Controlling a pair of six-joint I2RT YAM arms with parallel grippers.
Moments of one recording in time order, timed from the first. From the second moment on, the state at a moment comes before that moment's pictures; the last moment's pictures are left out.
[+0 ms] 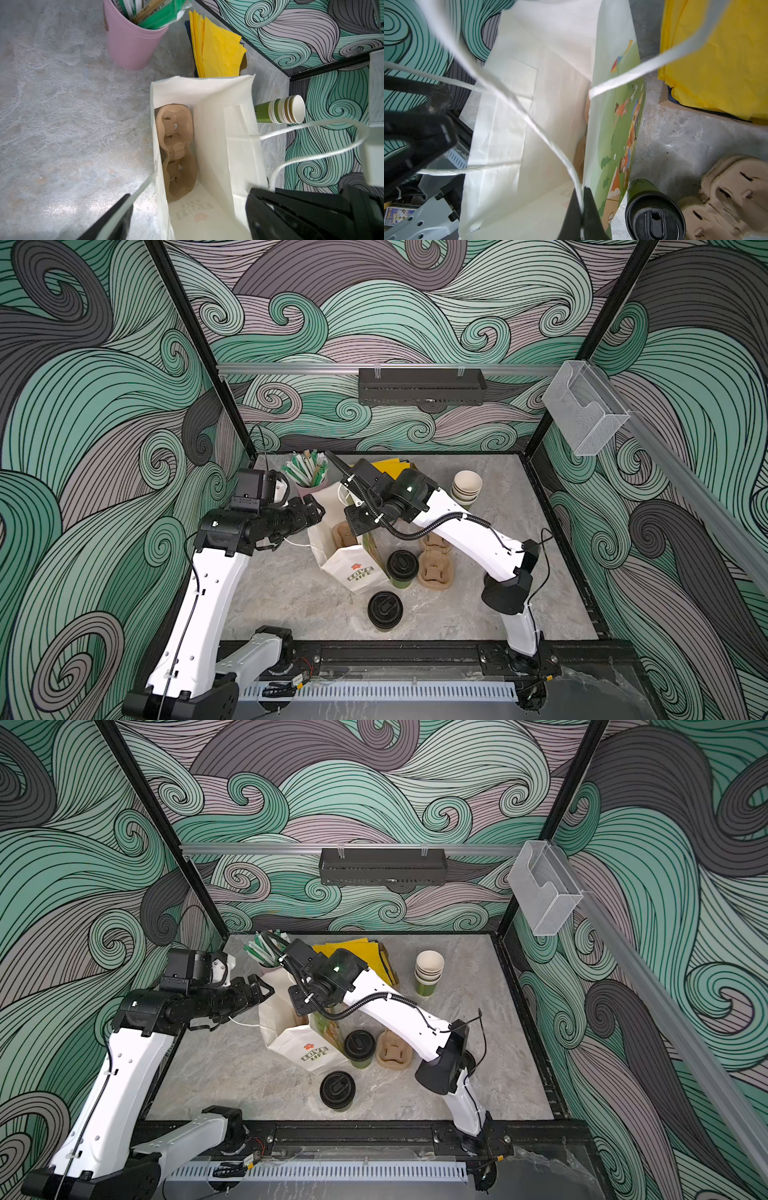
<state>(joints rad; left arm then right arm) -0.12 1.04 1.38 -1.21 0.24 -0.57 1.04 2.06 2.38 -1.31 0.00 0.46</state>
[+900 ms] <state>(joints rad) -0.12 0.89 1.20 -1.18 0.22 -0.77 0.90 2.07 2.32 -1.27 -0.09 0.40</state>
